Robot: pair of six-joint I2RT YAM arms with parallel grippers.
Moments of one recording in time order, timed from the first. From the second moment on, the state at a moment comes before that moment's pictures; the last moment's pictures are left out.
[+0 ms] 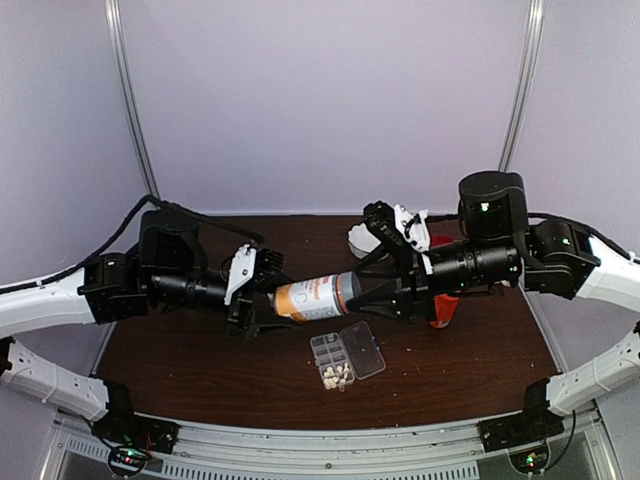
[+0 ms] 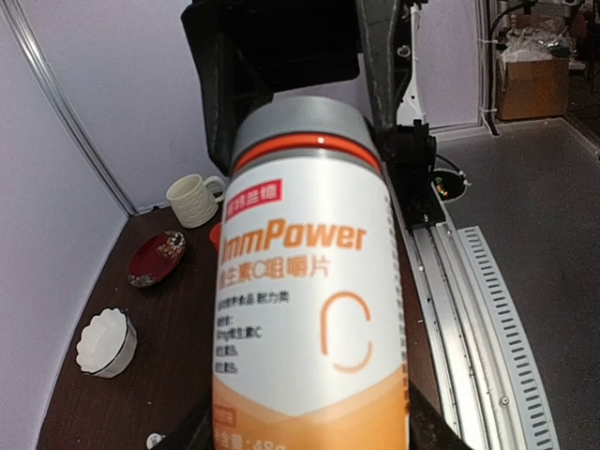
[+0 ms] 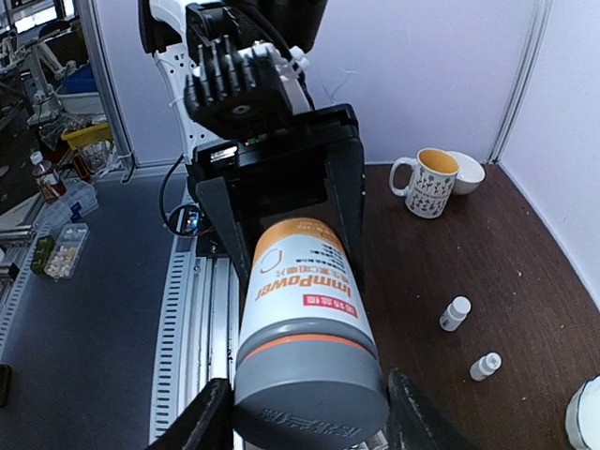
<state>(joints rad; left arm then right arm) -1.07 1.11 0.96 -0.17 0.40 0.40 1.14 1.16 1.24 -0.43 -0.30 -0.17</state>
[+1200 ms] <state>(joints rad) -1.06 1.11 1.05 -0.21 0.28 0.60 1.14 0.89 1.08 -0.30 -0.17 -0.21</state>
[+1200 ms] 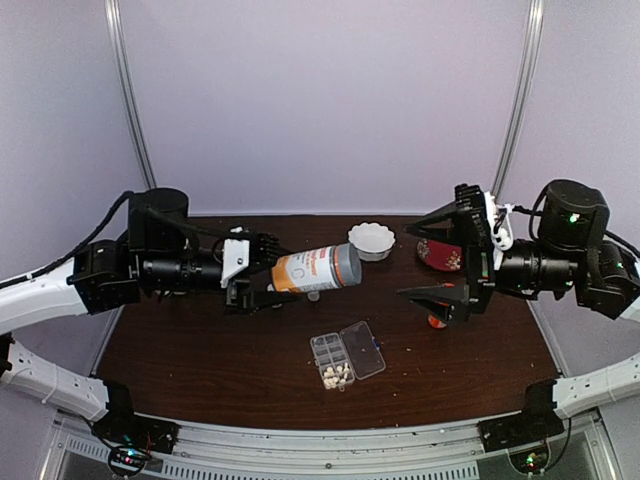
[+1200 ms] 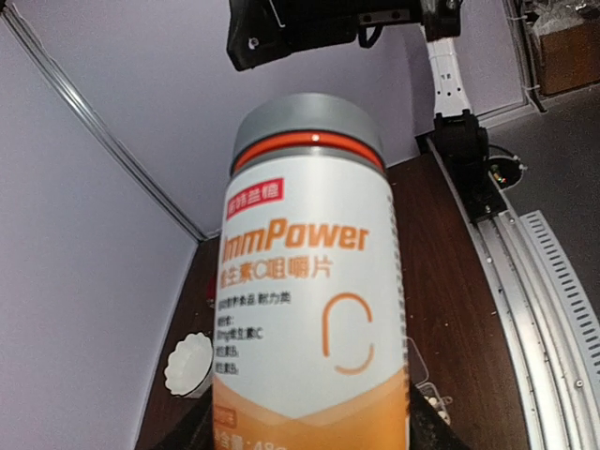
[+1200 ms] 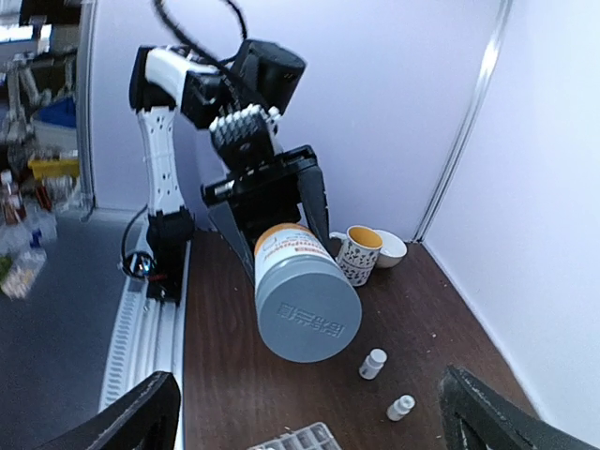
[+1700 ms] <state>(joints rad) -1.06 1.14 1.11 -0.26 0.48 0.44 1.18 1.02 1.16 -0.37 -0.19 -0.70</state>
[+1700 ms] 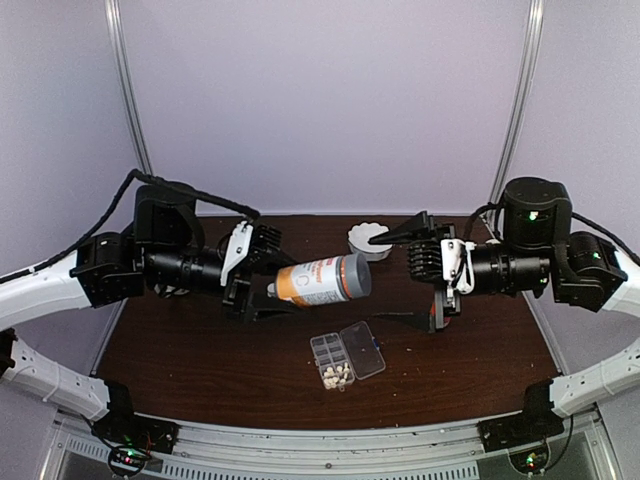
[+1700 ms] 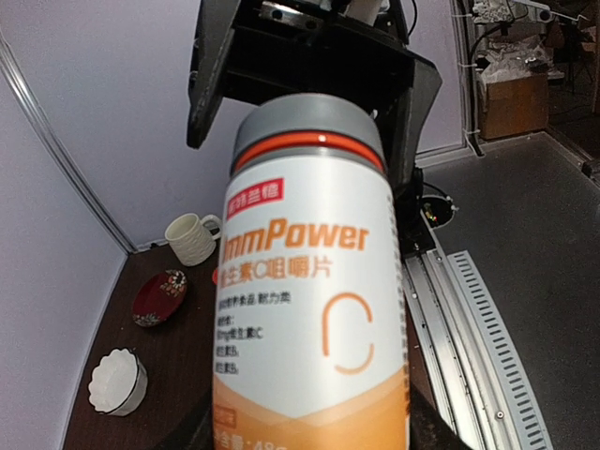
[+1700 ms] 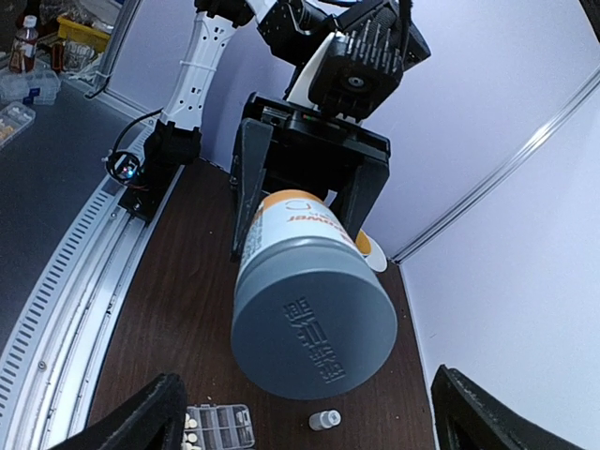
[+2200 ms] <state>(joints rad) -1.06 1.16 1.11 -0.26 0.50 0.42 1.18 1.07 1.18 -0.36 -0.21 -0.74</state>
